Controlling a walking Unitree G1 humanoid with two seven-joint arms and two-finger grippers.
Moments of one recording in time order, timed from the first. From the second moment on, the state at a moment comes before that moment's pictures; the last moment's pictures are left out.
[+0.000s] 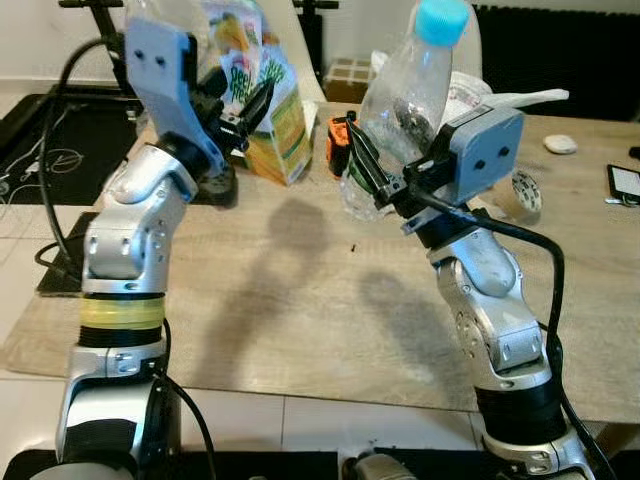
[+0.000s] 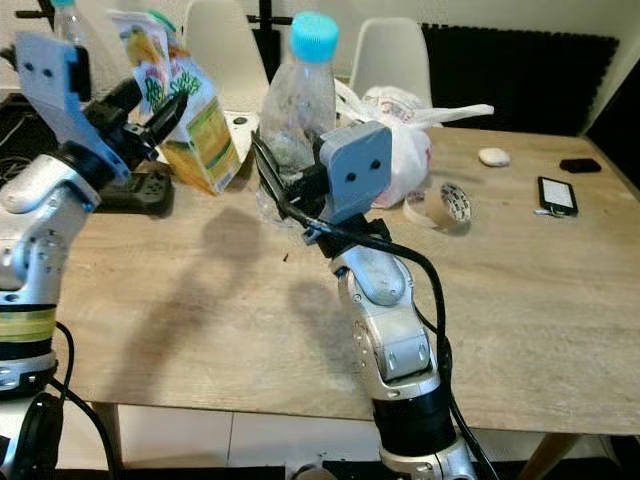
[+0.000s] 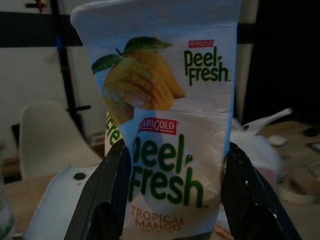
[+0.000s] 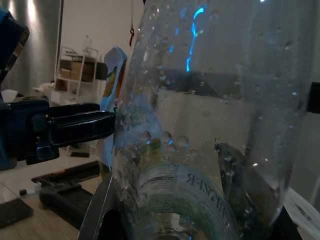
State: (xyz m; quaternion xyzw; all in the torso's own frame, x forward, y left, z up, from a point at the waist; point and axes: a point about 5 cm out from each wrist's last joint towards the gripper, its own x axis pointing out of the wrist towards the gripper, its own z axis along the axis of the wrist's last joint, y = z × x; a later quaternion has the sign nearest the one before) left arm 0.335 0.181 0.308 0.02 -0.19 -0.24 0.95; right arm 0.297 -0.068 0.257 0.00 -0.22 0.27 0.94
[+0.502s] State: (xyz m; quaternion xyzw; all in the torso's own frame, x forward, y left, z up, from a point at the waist) left arm 0.311 0.183 0.260 0.02 -0.05 -0.16 0.98; right arm 0.302 -0.103 0.222 -0.02 -0.13 0.22 0.97
